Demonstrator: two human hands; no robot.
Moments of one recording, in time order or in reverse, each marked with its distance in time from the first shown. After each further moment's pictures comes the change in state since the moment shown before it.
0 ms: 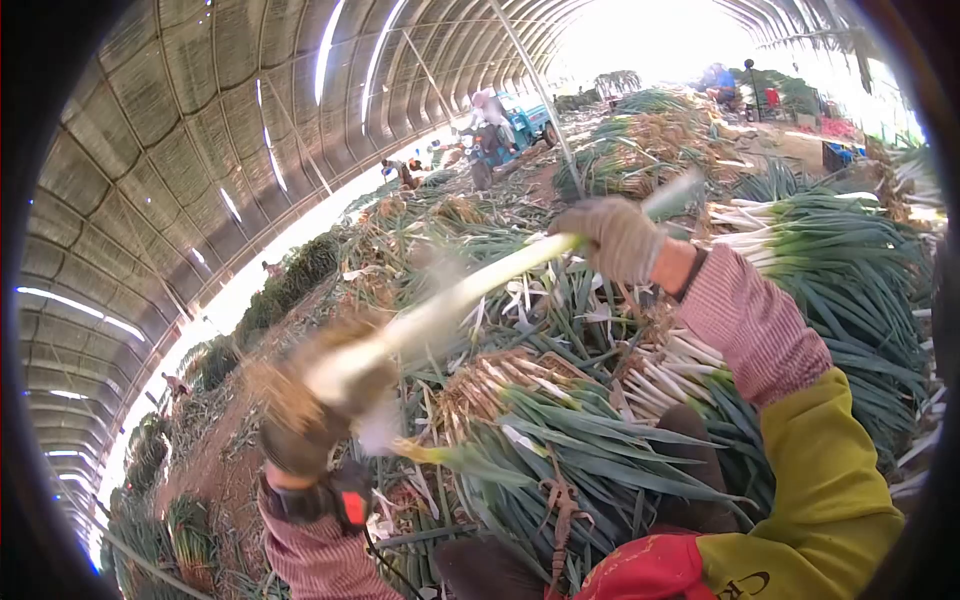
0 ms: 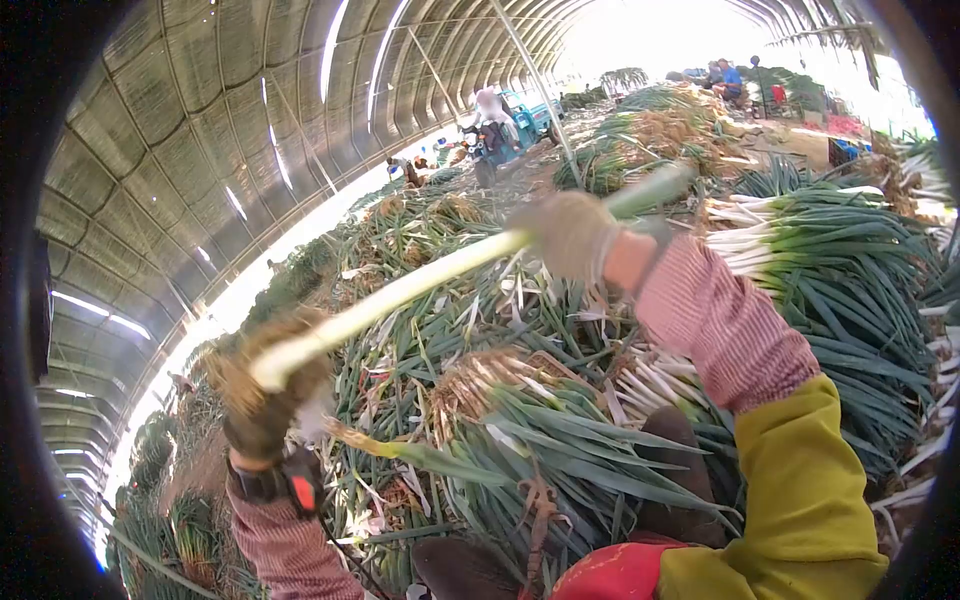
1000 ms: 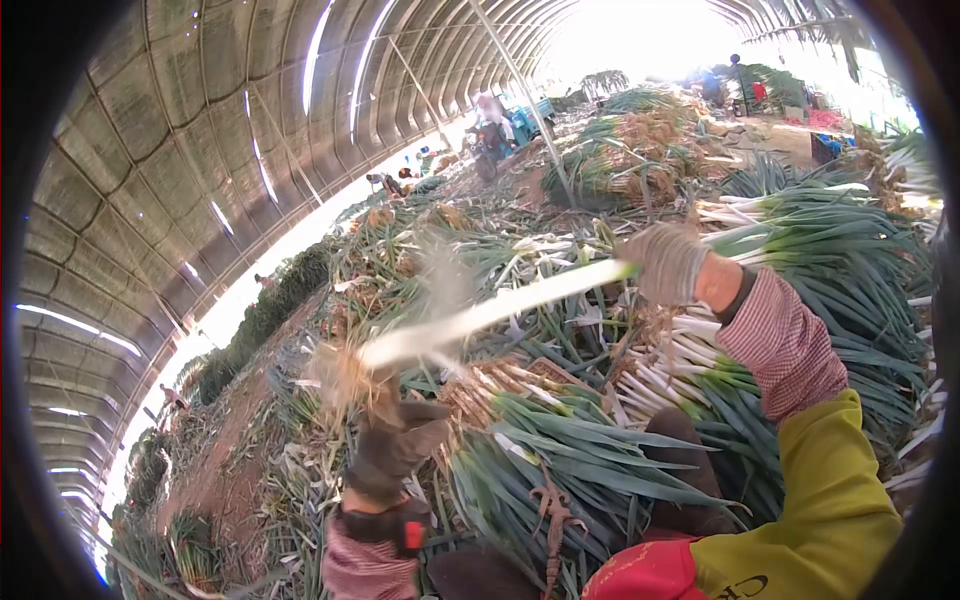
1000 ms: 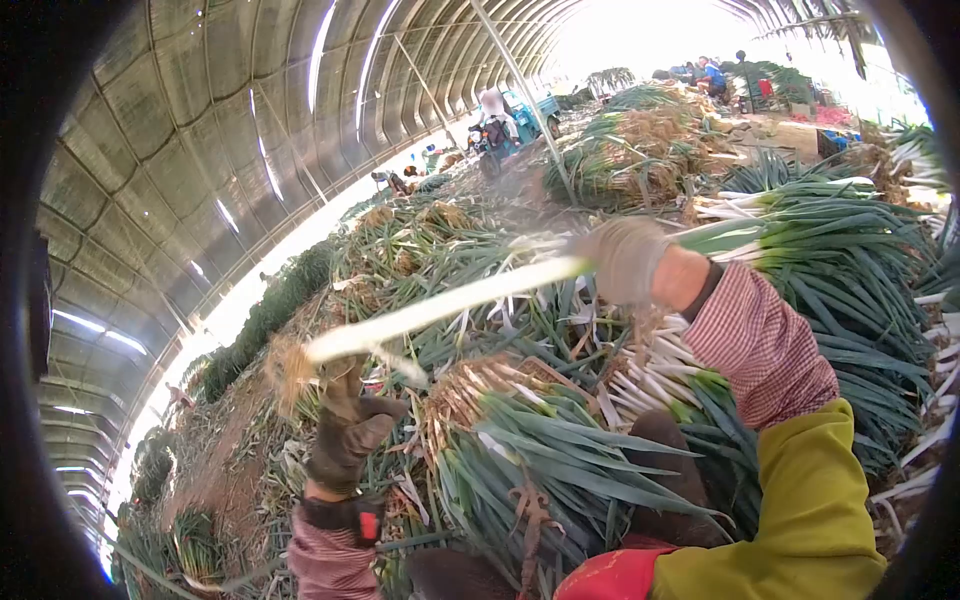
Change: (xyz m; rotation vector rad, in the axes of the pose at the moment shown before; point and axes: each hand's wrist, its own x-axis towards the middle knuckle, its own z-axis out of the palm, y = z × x) left_hand -0.017 -0.014 0.088 -0.396 0.050 -0.512; right_hand -0.056 0.031 -0.036 -0.299 -0.477 0.201
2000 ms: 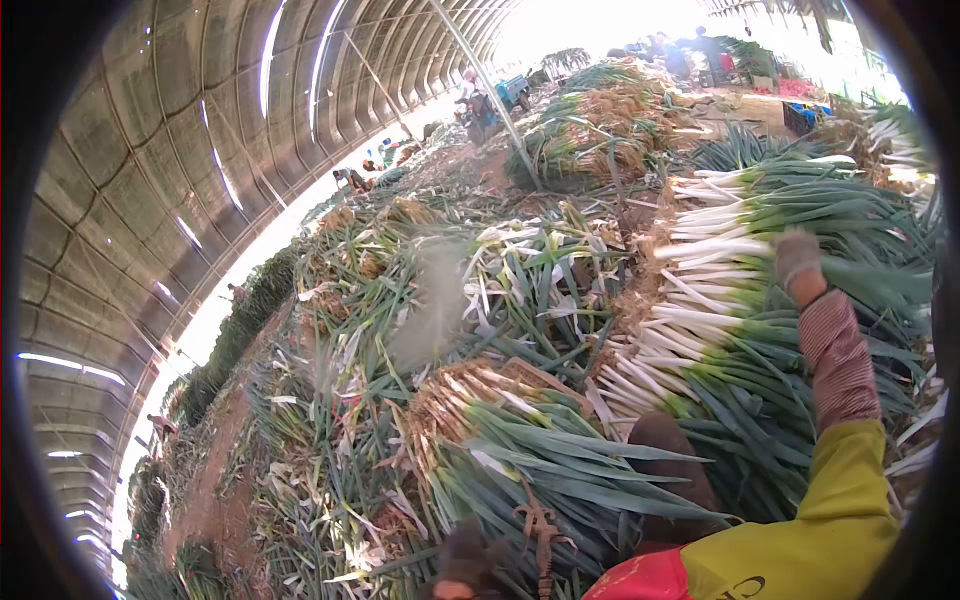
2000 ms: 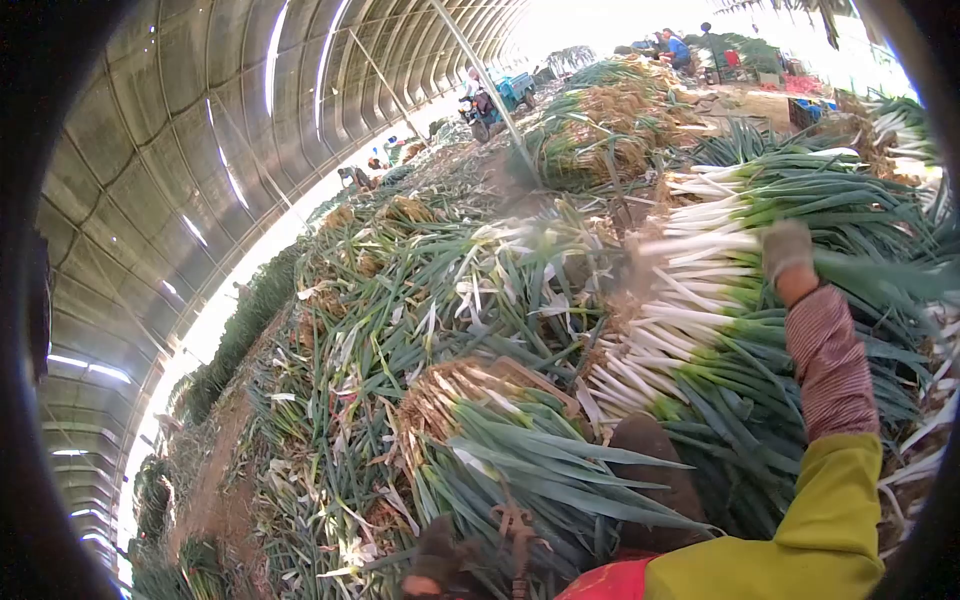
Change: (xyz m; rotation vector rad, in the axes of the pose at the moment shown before) left_hand -0.110 -0.216 0.106 0.833 -0.316 -0.458; right_hand -0.109 0.224 0.174 -0.389 -0.120 0.837
